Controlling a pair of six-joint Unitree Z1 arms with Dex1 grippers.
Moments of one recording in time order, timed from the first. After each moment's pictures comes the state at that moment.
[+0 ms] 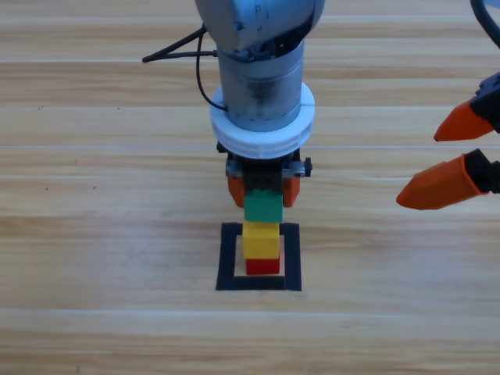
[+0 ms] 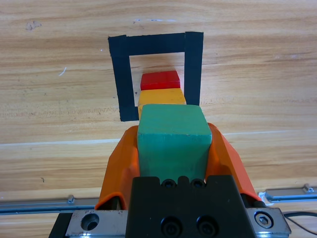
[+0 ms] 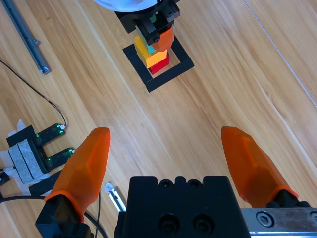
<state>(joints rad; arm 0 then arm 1) -0.91 2.28 -2.17 1.36 0.09 -0.96 0.84 1.48 -1.17 0.62 0.18 -0.14</state>
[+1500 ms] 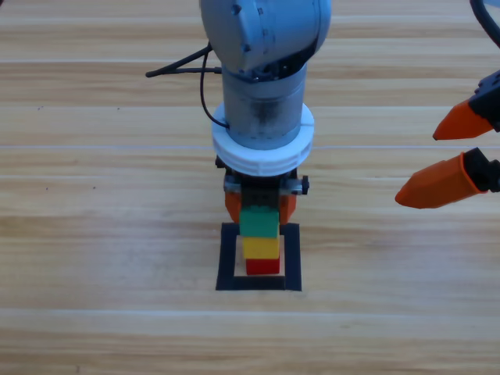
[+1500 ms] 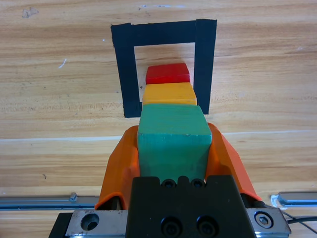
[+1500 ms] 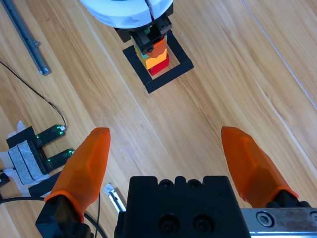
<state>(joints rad) -0.92 2.29 -2.14 1.36 0.09 -0.96 0.84 1.48 -1.17 0.62 0.18 -0.14</state>
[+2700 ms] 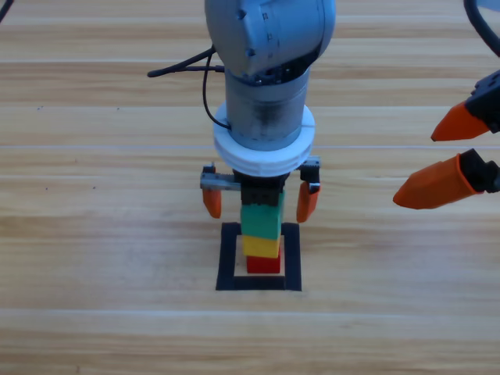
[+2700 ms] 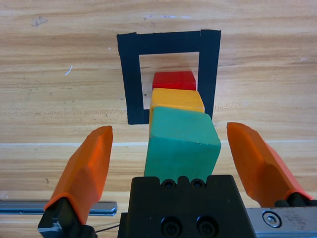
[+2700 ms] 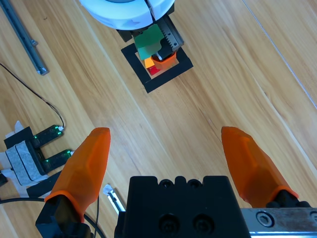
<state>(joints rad) -0.93 2.30 -2.15 1.36 0.12 -0.97 0.84 1.49 -1.17 0.61 0.17 -0.14</state>
